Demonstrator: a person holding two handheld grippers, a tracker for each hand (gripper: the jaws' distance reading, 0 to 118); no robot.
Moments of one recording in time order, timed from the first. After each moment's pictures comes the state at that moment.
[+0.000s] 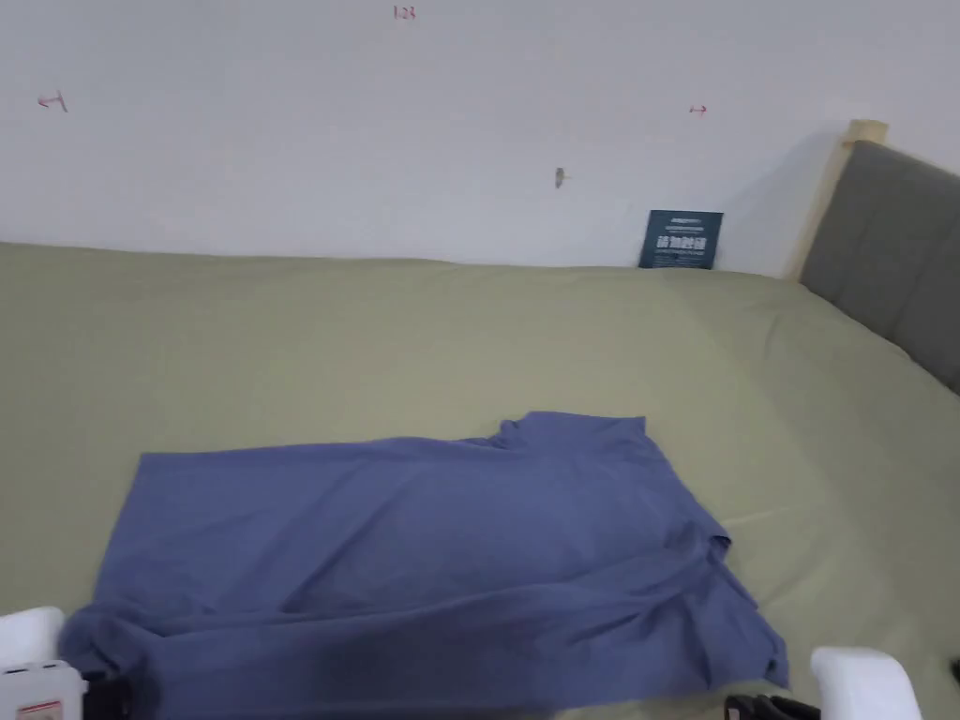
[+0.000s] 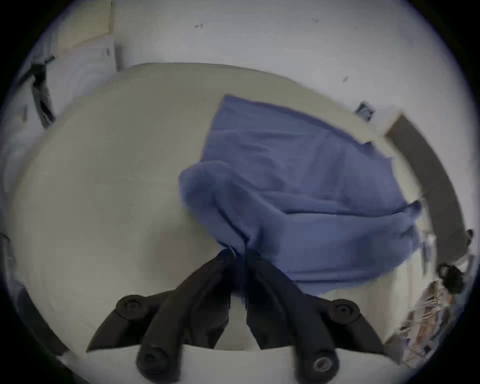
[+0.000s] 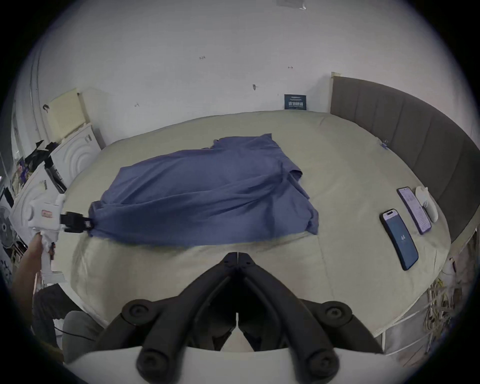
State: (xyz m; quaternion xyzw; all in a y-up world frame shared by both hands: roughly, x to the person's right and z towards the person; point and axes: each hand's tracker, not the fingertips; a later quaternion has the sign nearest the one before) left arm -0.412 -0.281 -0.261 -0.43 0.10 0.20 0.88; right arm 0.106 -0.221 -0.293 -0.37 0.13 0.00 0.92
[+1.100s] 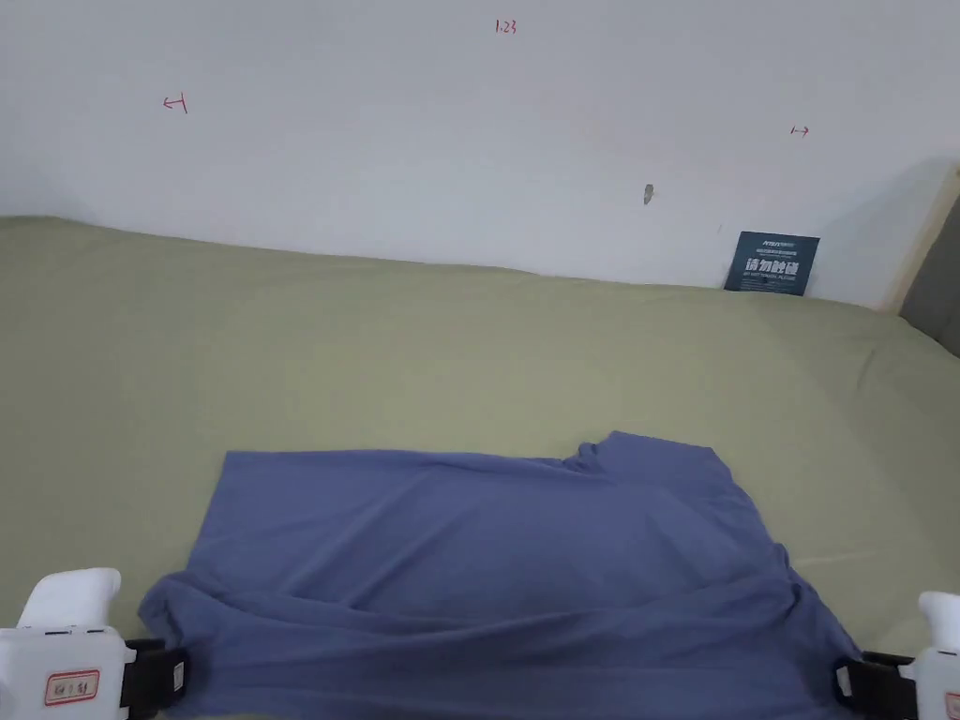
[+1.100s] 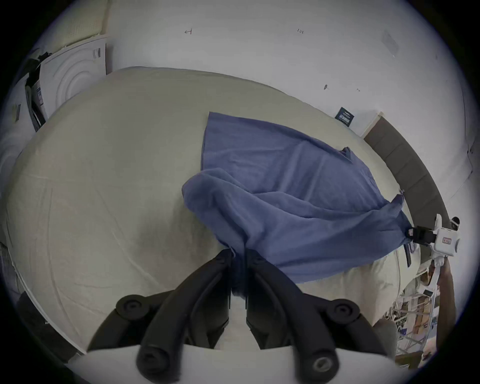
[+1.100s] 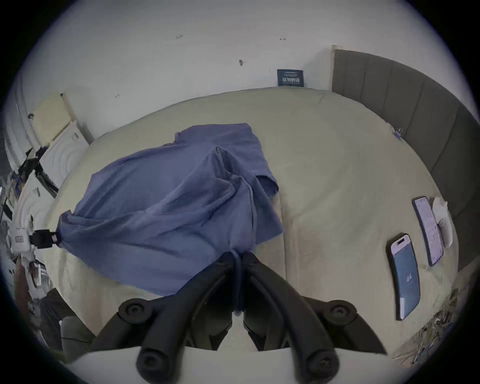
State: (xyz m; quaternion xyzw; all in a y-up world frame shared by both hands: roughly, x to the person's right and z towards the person) left arm -0.424 -0.241 -0.227 -0.44 0.08 0.18 0.88; right arm 0.155 -0.227 -0.391 -0.43 0.14 -0.01 0.89
